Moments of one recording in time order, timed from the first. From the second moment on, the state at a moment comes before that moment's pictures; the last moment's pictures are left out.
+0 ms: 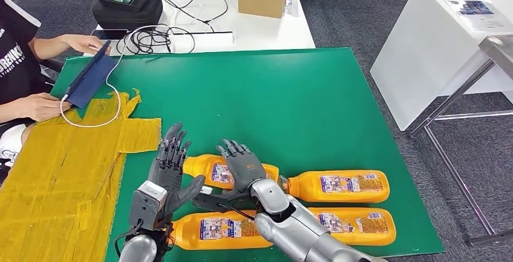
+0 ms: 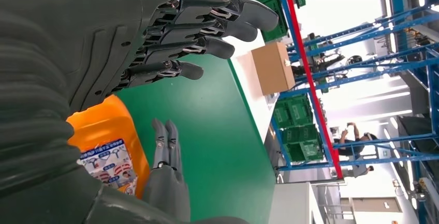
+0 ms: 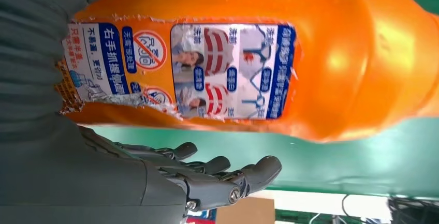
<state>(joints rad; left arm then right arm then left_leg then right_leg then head) -0.04 -0.11 -0.37 -1.42 -0.22 0.17 -0.48 -0.42 0.13 0.75 -0.74 1.12 -0.19 0.16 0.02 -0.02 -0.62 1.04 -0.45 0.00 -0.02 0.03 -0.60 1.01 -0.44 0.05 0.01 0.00</state>
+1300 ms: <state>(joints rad) -0.02 -0.12 -0.37 -1.42 -0.23 0.17 -0.47 -0.38 0.13 0.64 -0.80 1.06 -0.33 0.17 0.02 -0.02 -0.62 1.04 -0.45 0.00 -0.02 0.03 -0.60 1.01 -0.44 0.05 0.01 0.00</state>
